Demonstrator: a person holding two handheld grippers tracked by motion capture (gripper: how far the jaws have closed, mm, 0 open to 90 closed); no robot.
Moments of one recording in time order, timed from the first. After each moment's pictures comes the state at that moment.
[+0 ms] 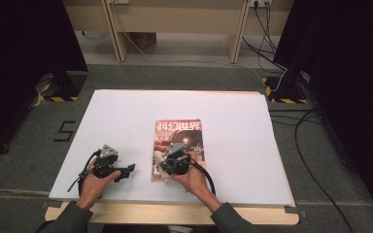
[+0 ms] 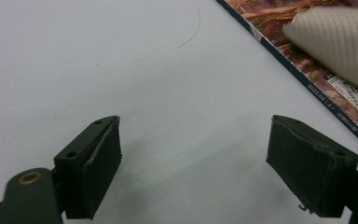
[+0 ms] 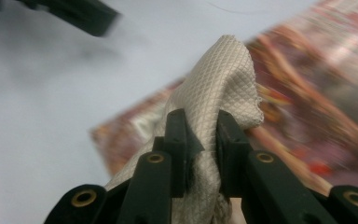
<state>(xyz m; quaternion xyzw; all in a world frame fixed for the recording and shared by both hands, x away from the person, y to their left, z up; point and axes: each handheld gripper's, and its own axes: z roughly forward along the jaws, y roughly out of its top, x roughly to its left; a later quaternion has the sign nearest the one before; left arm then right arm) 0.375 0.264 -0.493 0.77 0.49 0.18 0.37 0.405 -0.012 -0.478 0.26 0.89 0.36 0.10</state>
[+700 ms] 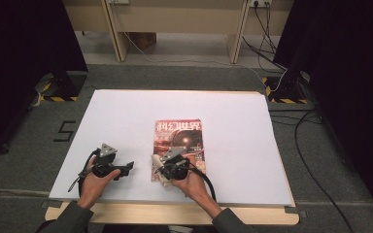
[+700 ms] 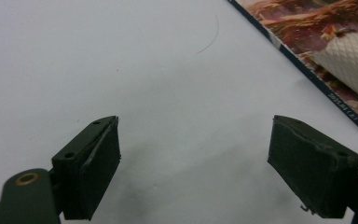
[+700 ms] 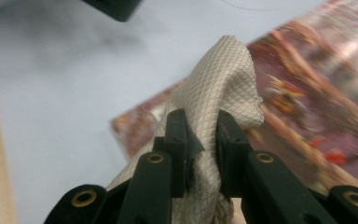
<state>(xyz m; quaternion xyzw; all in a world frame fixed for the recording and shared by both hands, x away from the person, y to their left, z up) 0.378 0.266 -0.492 0.76 0.51 0.20 0.36 0.385 0.001 -0.479 0.24 0.90 0.36 0.09</state>
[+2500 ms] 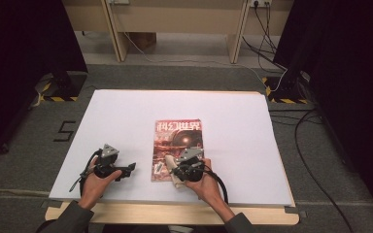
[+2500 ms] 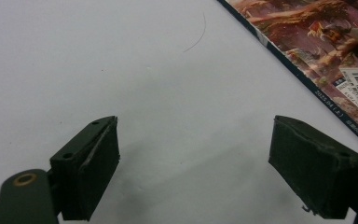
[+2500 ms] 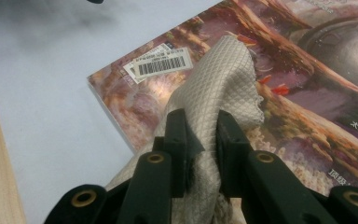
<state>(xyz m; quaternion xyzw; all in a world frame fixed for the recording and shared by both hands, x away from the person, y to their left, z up) 0.377 0.261 -0.492 0.77 0.50 0.19 0.36 0.382 -0.048 -0.479 0.28 0.88 0.36 0.09</state>
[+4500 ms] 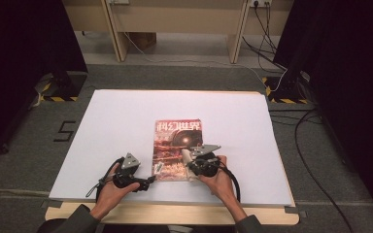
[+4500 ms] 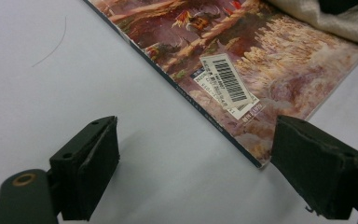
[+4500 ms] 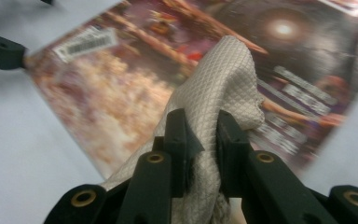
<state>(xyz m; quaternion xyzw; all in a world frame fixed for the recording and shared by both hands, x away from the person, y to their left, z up) 0.355 0.202 -0.498 0.81 0.41 0.15 0.39 0.394 -0.094 -0.477 0.33 0.87 0.35 0.13</state>
